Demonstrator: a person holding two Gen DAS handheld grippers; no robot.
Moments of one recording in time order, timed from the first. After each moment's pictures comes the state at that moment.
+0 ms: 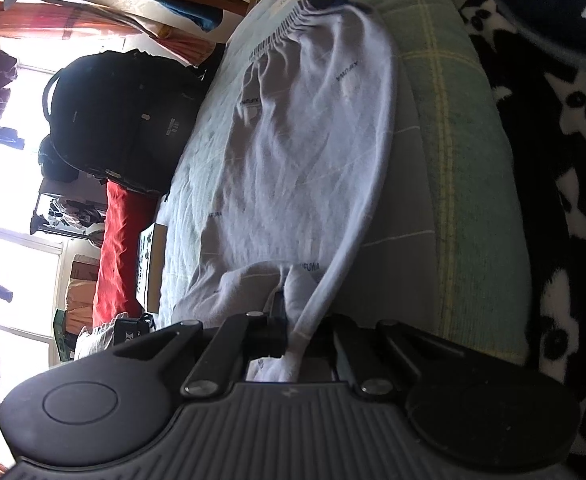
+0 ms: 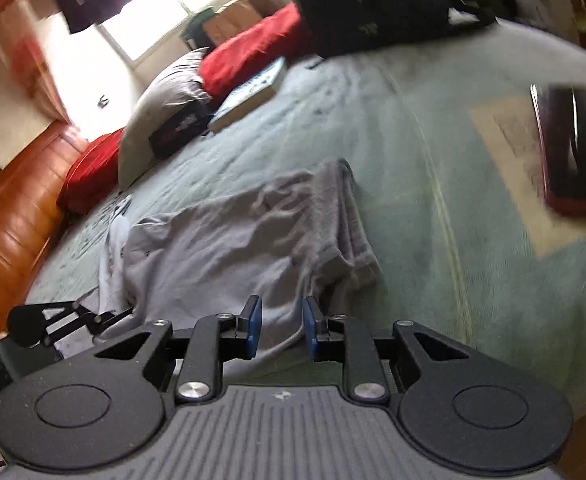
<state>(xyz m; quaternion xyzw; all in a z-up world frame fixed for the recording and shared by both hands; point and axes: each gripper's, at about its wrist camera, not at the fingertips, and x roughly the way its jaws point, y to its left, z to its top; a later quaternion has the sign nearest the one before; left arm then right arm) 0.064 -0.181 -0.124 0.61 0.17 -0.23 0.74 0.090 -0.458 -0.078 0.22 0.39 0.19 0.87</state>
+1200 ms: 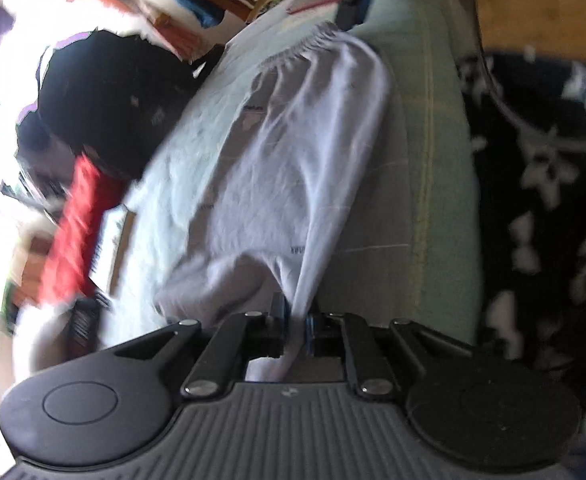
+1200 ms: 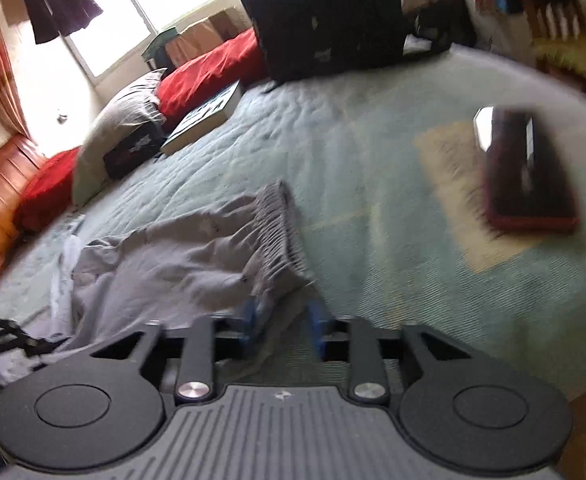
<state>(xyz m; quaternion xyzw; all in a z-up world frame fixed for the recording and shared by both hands) 0.055 -0.150 -0.076 0.49 0.25 -0.31 0.77 0.077 -0.469 -0.066 0.17 0.35 0.11 0.91</state>
